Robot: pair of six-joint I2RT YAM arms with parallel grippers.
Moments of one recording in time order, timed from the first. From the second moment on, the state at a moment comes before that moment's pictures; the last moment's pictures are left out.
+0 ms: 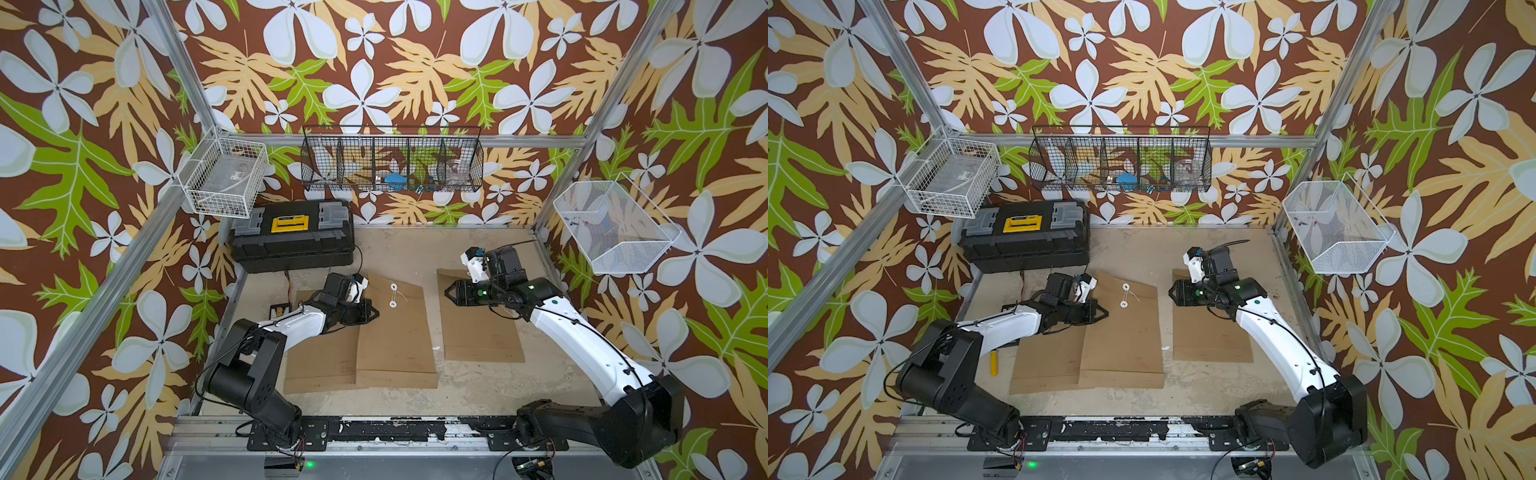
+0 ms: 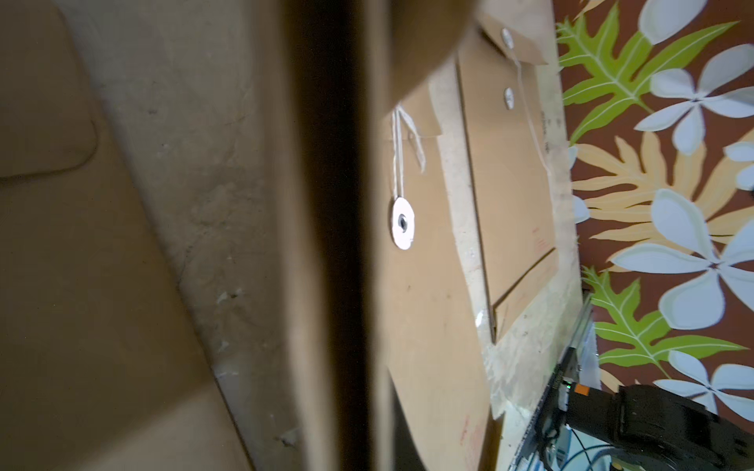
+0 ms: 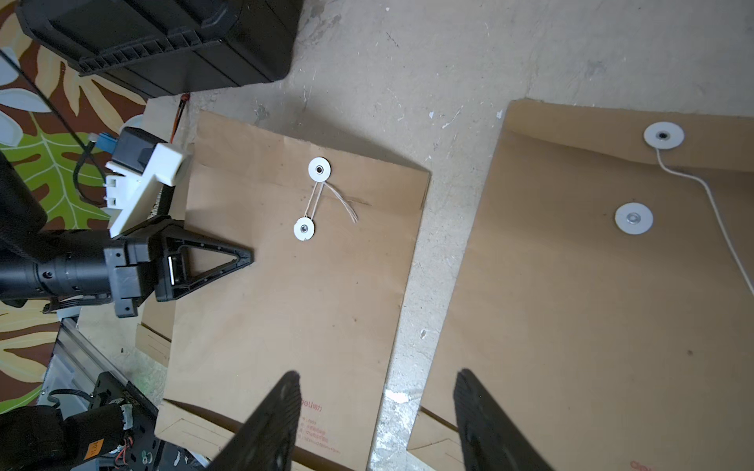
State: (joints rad) left arm -0.38 1.60 0.78 -0.06 0.53 -0.49; right arm 0.34 1.29 1.09 -0.67 -0.30 0.27
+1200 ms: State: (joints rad) left arm -0.47 1.28 0.90 -0.24 0.18 -0.45; right arm 0.21 1.88 1.12 -0.04 -0.22 1.22
